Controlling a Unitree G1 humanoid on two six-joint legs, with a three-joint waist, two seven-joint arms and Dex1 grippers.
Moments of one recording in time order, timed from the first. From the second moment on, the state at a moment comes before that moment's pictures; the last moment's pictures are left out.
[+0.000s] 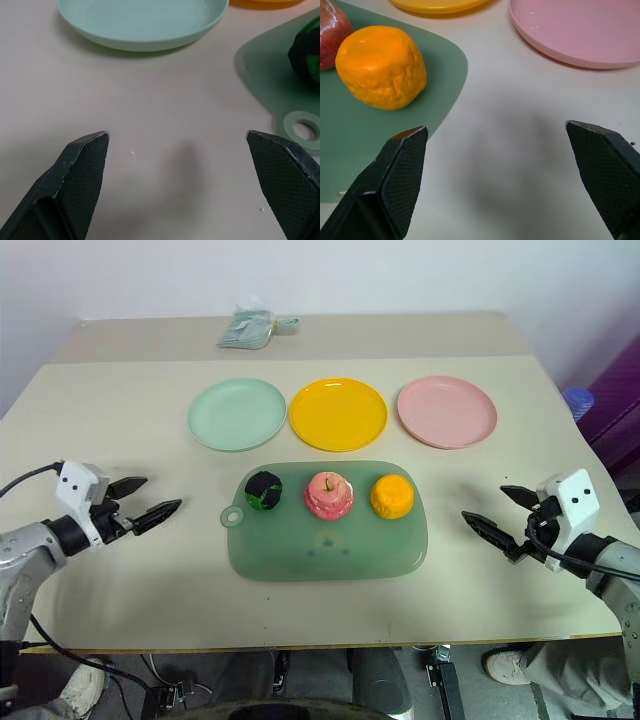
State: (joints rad) left arm -0.01 0.73 0.34 -0.12 -0.46 0.43 -0.79; right arm 0.17 -0.82 -0.51 -0.29 0.56 0.54 0.81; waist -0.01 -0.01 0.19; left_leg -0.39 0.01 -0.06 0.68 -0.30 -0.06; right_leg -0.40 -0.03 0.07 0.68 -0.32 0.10
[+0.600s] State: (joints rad) left arm -0.22 0.63 0.15 -0.27 -0.53 0.54 -0.79; right arm 0.18 -0.82 -0.50 -0.42 0.59 0.60 0.78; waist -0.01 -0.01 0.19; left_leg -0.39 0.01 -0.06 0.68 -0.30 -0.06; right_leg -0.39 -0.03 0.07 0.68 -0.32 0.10
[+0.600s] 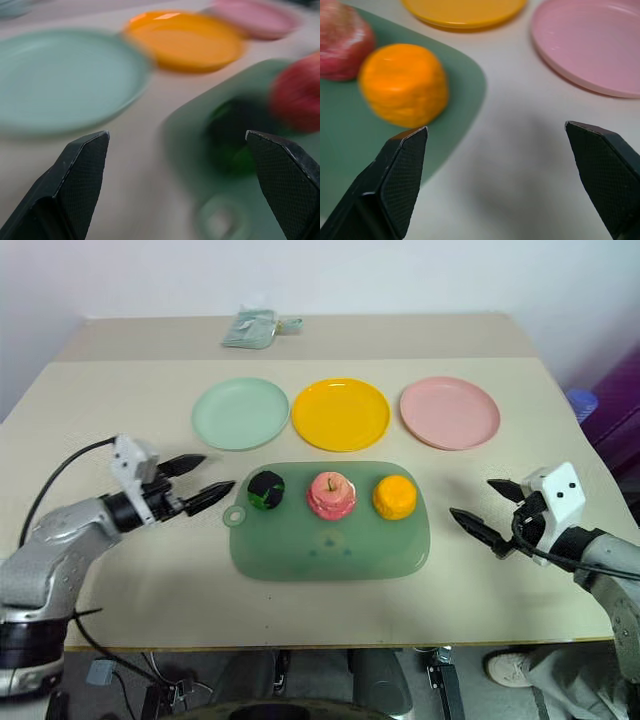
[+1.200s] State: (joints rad) left arm -0.41 0.61 -0.17 0.03 -0.27 0.42 -0.92; right arm 0.28 -0.68 -0.33 -0.82 0.75 0.72 0.57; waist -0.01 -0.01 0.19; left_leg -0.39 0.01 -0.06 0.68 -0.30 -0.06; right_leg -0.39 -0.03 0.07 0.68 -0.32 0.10
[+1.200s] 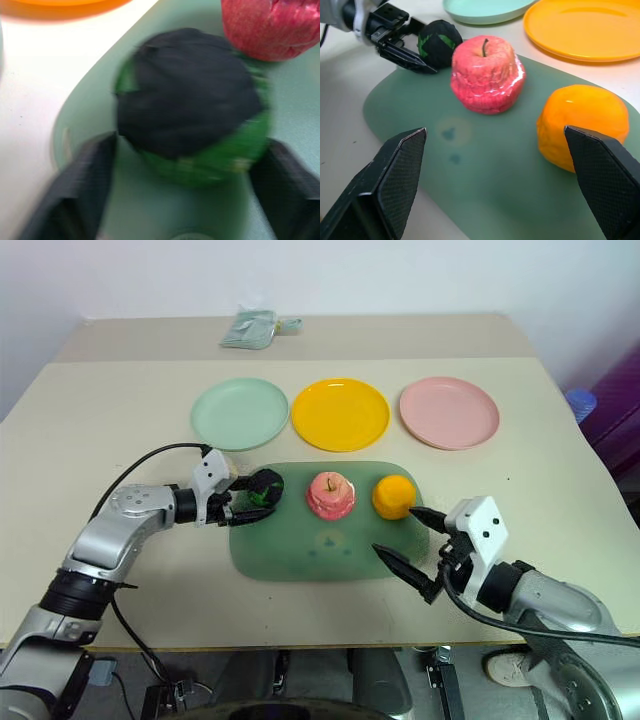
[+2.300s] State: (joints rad) left arm -0.79 0.42 0.08 0.54 -0.17 0.36 -0.39; right arm -0.02 -0.67 -0.19 -0.76 0.75 0.74 0.47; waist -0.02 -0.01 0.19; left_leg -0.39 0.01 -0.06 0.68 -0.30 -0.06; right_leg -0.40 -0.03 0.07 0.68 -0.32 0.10
